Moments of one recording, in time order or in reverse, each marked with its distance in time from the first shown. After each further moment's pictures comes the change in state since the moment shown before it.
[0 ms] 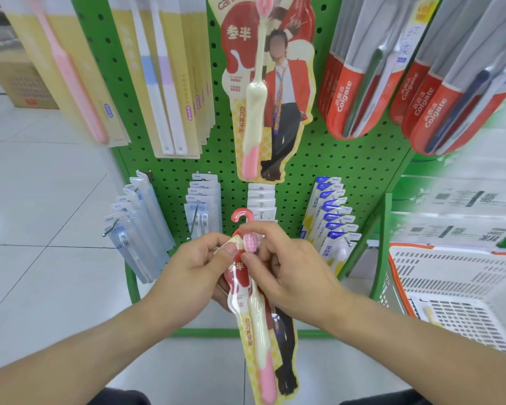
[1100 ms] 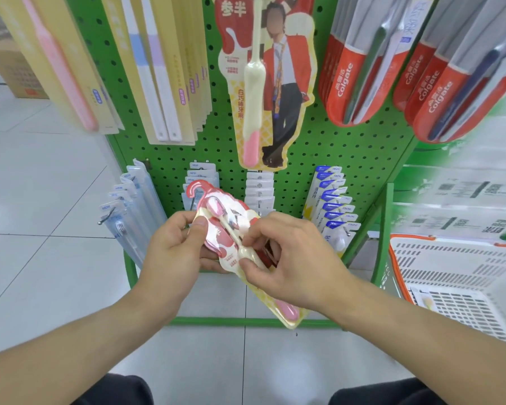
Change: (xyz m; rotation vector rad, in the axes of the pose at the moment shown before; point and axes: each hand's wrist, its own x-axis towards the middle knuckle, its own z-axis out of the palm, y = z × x) left_hand 0.006 -0.007 0.004 -0.218 0.317 0.072; right_hand 0.003 -0.004 -0.010 -0.043 -0.013 0.033
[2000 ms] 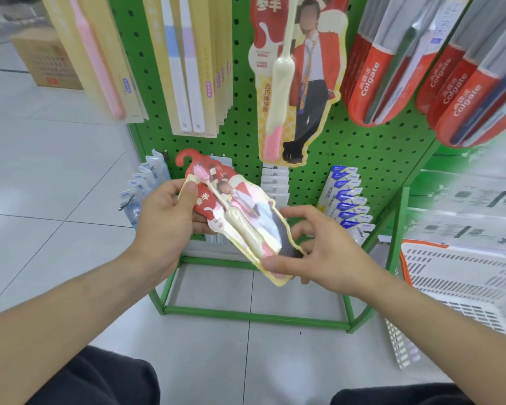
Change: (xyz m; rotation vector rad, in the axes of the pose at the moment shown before) left_hand 0.026 0.018 -0.019 -0.009 0.138 0.091; right_hand -0.003 0.013 -0.019 0.386 -0.275 0.516
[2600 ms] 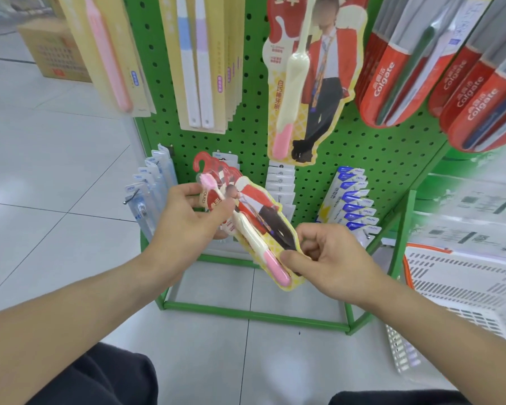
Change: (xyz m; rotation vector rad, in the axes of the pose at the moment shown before) left_hand -0.008 -0.007 0.003 0.148 -0.024 -0.063; right_hand -0.001 0.009 0.006 -0.007 -0.009 -0.150
